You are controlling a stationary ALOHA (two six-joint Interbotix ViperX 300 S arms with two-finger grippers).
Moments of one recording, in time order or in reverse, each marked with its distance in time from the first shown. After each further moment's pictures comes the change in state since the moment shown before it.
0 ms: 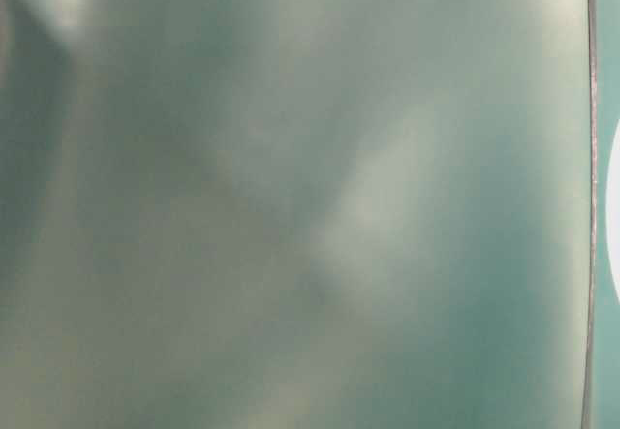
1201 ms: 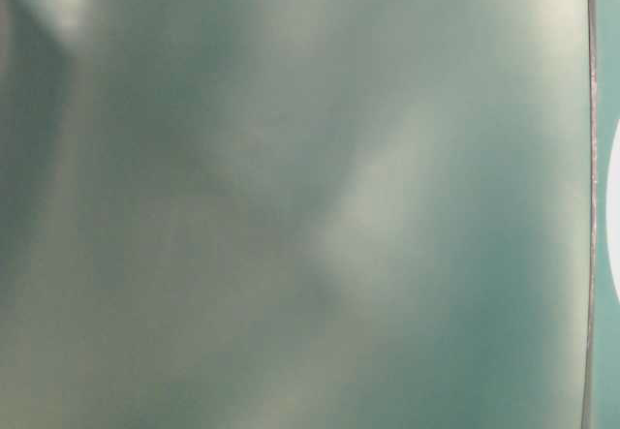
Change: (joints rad) left arm 0.000 0.000 0.000 -0.003 -0.034 -0.003; right arm -0.442 -0.856 -0.199 -0.391 0.942 -0.008
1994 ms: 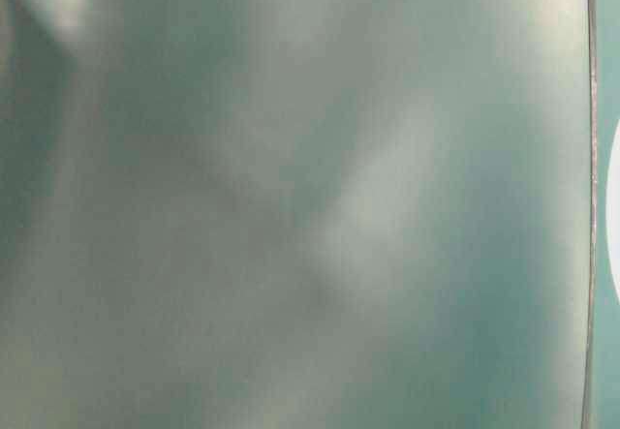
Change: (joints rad) left arm 0.000 -0.003 0.002 -0.008 -0.046 0.008; right arm 0.002 -0.075 -0.003 -0.009 -0.044 -0.020
